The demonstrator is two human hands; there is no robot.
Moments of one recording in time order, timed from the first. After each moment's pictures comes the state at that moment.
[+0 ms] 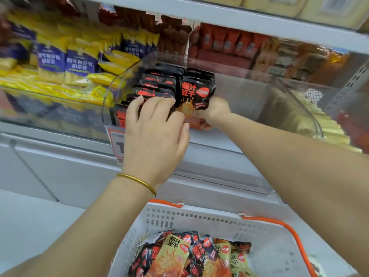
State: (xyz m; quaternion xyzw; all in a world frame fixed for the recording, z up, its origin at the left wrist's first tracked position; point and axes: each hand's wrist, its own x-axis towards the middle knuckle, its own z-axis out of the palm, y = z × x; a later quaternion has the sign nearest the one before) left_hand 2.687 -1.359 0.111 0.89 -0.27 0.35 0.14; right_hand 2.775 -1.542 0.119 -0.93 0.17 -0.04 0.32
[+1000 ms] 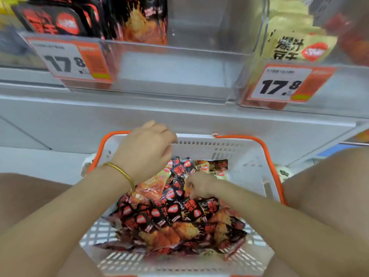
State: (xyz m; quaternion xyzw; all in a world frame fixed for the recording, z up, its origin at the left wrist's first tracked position) left_hand 2.586 -1.381 0.019 0.88 -0.45 0.03 0.10; right_hand 2.521 -1.539 -0.099 -0.91 0.02 0.39 0.14
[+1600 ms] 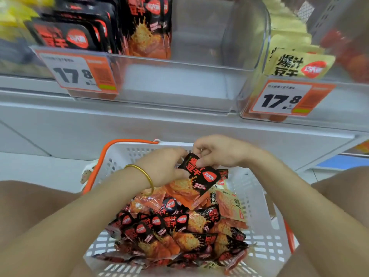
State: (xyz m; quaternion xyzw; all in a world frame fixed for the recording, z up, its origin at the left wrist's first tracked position) left_hand 2.585 -1.407 0.012 0.88 -0.36 -0.27 0.14; right_hand 2.545 -1.577 0.028 -0.87 0.01 0.28 0.41
